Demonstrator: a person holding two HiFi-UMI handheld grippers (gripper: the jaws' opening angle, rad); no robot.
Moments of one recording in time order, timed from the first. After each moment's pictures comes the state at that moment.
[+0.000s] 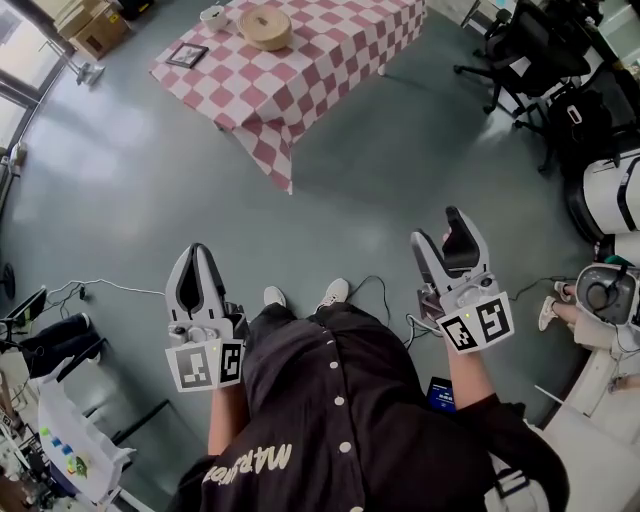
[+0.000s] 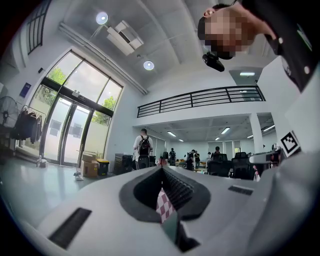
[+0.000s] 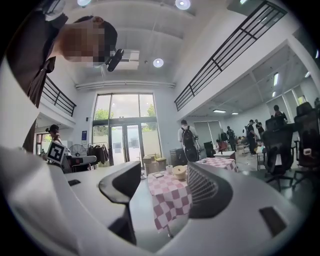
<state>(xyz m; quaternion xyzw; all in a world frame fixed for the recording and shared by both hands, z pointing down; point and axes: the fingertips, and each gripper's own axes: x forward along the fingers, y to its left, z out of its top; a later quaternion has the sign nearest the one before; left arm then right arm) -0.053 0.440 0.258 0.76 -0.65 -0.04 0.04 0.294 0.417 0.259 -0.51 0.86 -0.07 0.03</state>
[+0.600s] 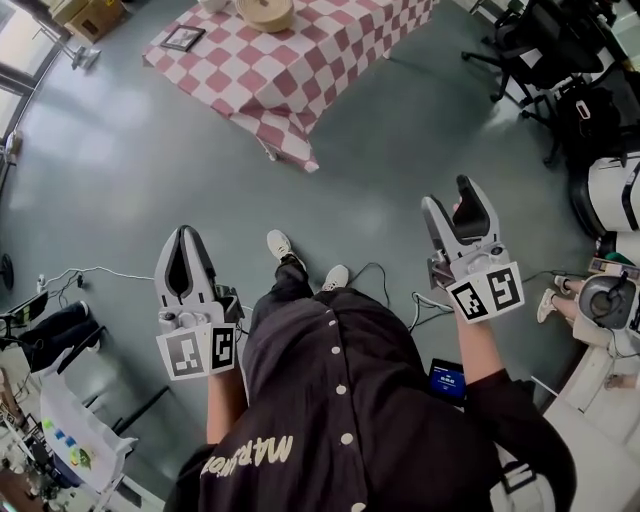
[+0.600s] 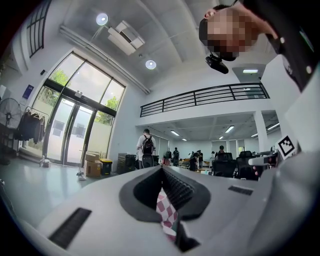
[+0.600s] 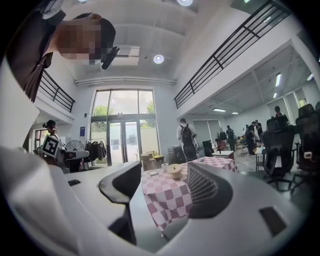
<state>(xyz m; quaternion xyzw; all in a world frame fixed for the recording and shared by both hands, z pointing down) -0.069 0.401 0.271 0.75 -0.66 -0.04 0.04 0.304 0.353 0.282 -0.51 0.86 -0.07 0.02</state>
